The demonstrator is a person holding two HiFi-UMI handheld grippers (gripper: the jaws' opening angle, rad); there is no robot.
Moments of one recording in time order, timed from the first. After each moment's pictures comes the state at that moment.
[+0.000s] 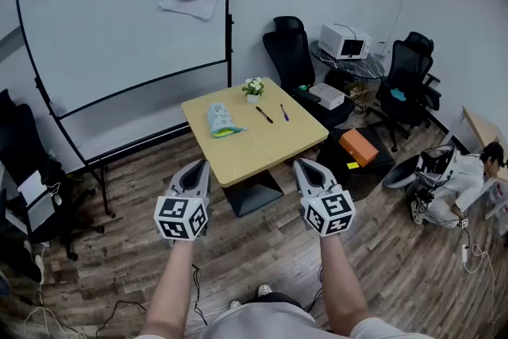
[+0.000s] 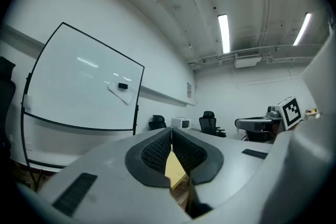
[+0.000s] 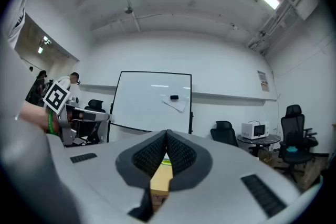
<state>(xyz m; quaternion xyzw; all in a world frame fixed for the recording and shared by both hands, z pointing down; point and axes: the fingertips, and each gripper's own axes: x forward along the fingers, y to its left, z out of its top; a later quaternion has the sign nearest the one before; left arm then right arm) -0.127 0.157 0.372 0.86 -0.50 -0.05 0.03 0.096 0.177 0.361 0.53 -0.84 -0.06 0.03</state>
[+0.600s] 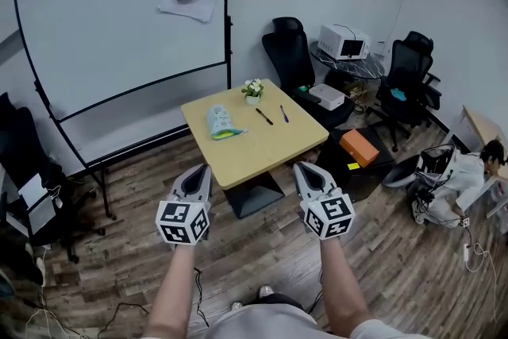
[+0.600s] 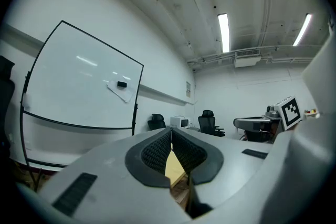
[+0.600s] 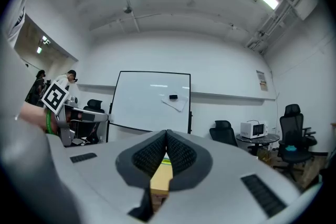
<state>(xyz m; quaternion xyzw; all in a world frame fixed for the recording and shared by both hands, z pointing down) -0.121 0.161 0.377 0.87 -0.50 -0.04 0.03 0.099 0.179 0.365 0.54 -0.84 -0.05 0.03</state>
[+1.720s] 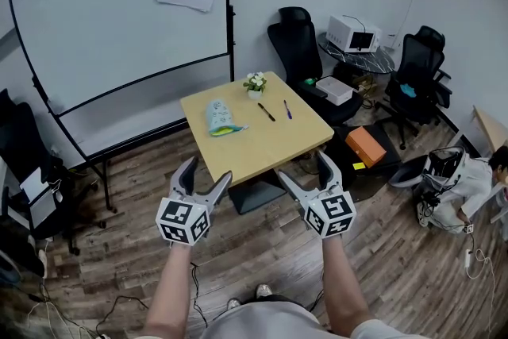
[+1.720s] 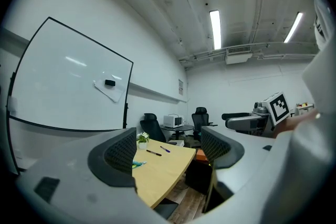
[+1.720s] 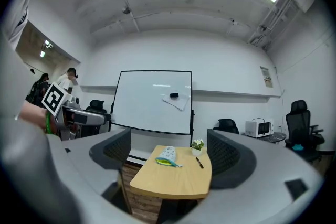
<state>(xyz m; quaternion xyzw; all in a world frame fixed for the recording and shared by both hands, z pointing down) -0.079 0.134 0.384 0.89 -0.46 -0.03 0.01 0.116 0.137 0.374 0.51 -0.86 -0.05 0.03</state>
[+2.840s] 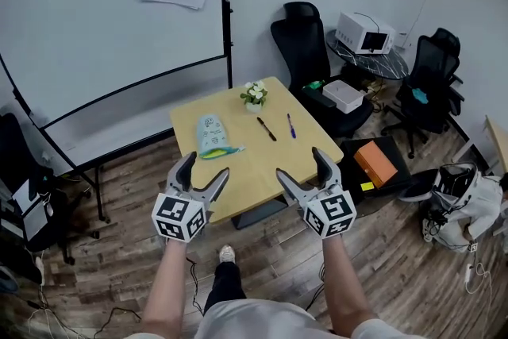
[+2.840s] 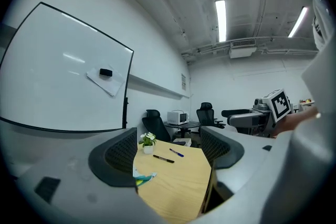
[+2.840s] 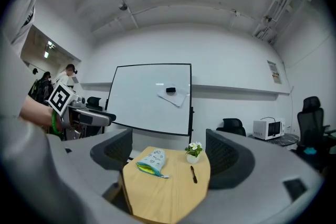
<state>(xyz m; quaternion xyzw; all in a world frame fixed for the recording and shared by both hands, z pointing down) -0.054 -0.034 0.408 0.89 -0.46 0.00 0.01 0.136 -0.027 0.394 0.49 -0.87 -0.05 0.04</state>
